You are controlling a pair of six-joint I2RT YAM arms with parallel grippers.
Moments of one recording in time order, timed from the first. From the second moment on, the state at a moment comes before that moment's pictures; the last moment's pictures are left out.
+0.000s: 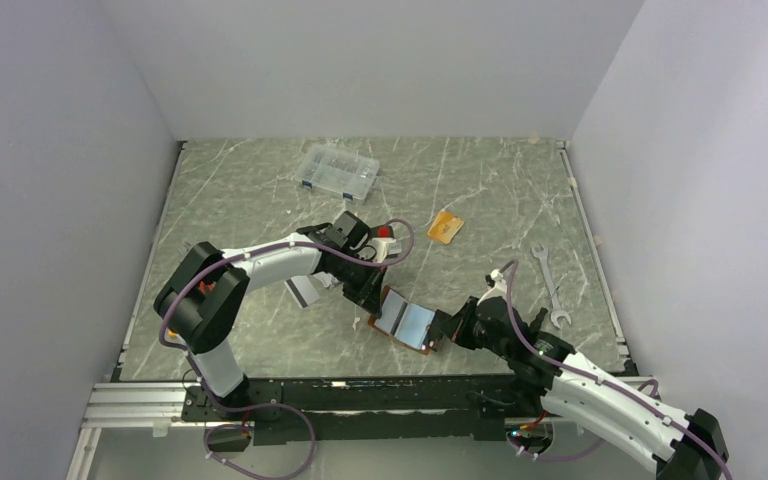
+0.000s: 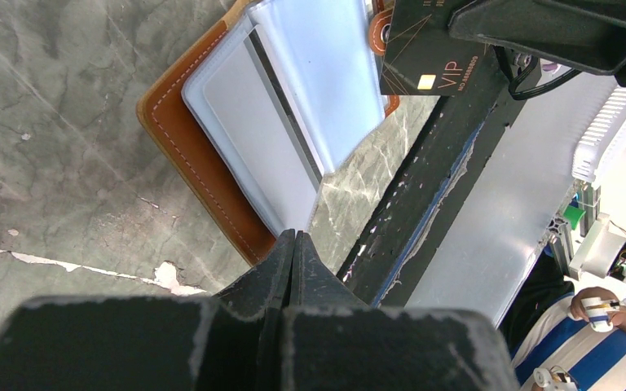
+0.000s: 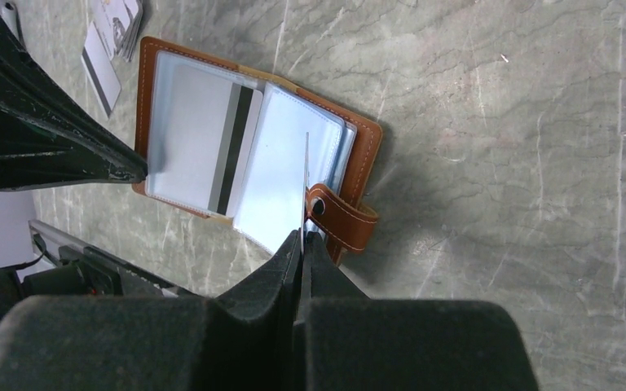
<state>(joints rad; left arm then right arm) -0.71 1.72 1.06 -0.48 0.69 -0.14 0.81 0.52 0.21 -0.35 0.15 1.04</state>
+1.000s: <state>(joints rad) -0.71 1.72 1.05 -0.48 0.69 -0.14 0.82 0.49 0.15 -0.24 0.14 1.10</state>
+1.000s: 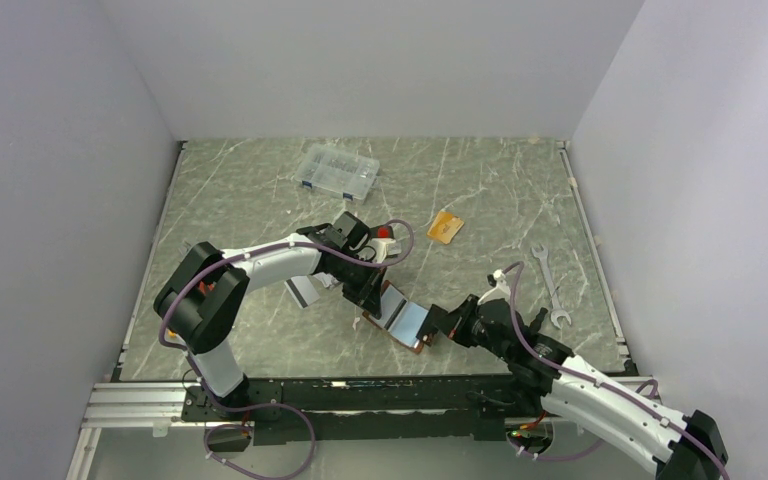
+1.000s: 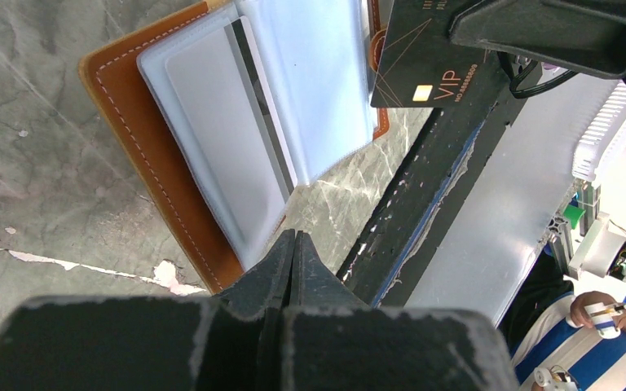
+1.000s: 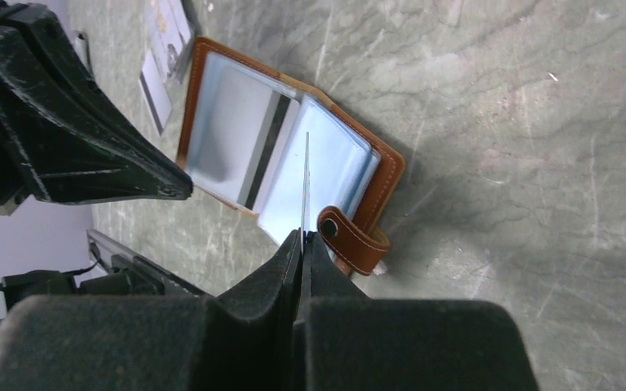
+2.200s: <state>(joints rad) -0.65 1.77 1.09 -0.51 0.76 -0.16 0.82 0.68 0.22 -0.21 0.12 1.05</state>
